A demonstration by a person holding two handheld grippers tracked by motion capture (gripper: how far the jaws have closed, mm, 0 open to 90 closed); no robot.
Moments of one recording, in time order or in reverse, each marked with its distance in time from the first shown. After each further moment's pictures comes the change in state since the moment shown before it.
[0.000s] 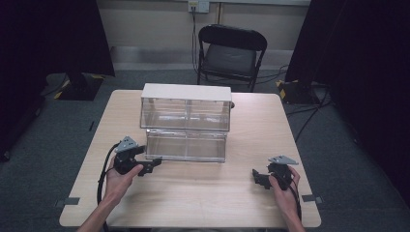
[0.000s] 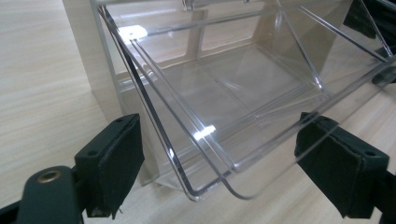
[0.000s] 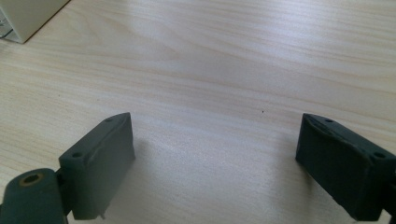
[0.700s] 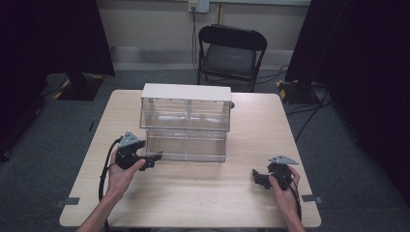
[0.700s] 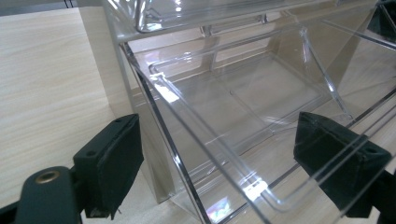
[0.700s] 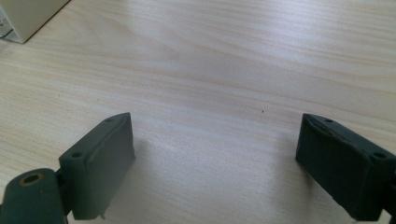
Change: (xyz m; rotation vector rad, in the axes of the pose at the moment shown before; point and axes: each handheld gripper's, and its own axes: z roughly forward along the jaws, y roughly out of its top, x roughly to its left) left arm 0.001 0.013 0.004 0.006 0.059 0.031; right arm 0.000 0.000 0.000 0.000 0.001 -0.001
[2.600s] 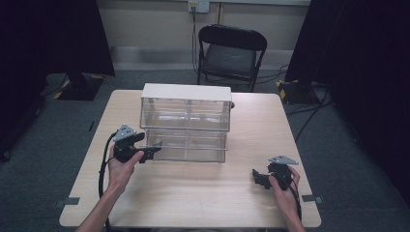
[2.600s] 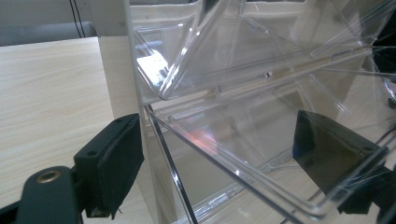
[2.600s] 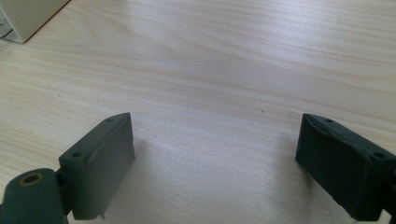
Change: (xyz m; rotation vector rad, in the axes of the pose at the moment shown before) left arm 0.006 0.017 -0.005 -0.096 0.004 -0.051; right arm 0.000 0.000 0.000 0.000 -0.001 0.001
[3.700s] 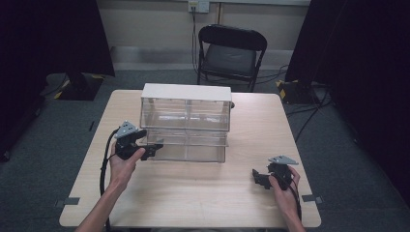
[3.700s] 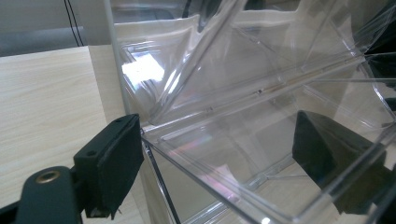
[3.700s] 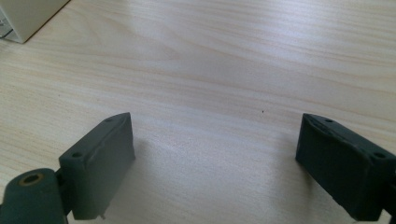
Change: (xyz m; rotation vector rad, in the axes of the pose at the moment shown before) left arm -0.004 0.011 0.002 -0.013 -0.010 0.010; right arm 0.000 0.000 0.000 0.000 0.000 0.000
